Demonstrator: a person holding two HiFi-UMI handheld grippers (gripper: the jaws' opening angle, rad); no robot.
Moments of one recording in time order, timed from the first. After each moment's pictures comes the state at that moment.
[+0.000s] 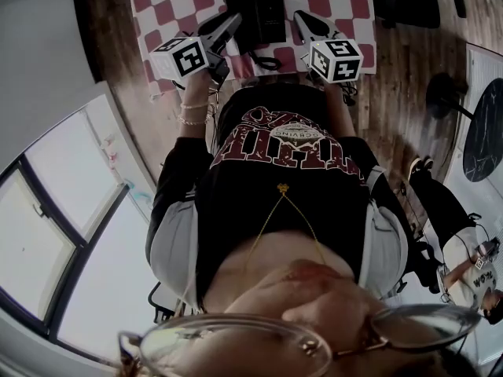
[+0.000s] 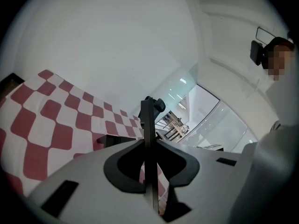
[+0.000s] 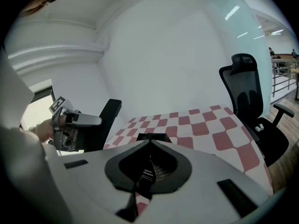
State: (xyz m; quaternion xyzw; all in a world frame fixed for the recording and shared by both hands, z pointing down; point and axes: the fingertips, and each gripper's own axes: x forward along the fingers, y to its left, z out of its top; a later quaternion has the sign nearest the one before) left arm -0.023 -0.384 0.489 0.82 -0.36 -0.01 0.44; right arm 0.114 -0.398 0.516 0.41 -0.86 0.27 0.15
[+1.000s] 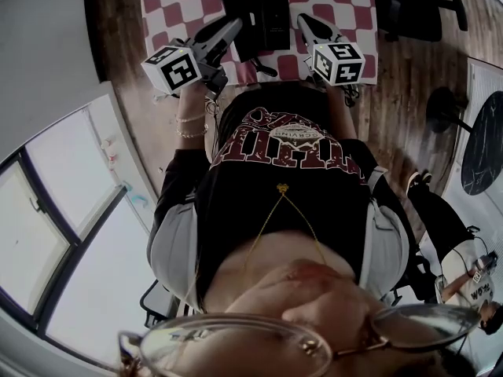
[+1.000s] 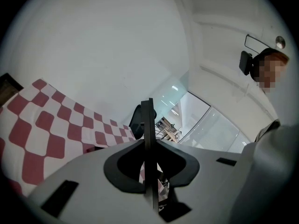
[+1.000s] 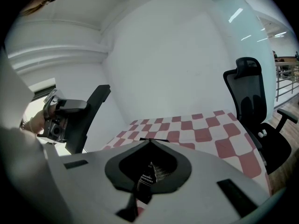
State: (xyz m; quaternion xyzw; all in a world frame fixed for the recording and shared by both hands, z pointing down) left arm -0.027 -0.375 0.426 0.84 -0.34 -0.06 0.42; right arm 0.109 -0.408 0.506 0.40 -0.87 0.25 0.14
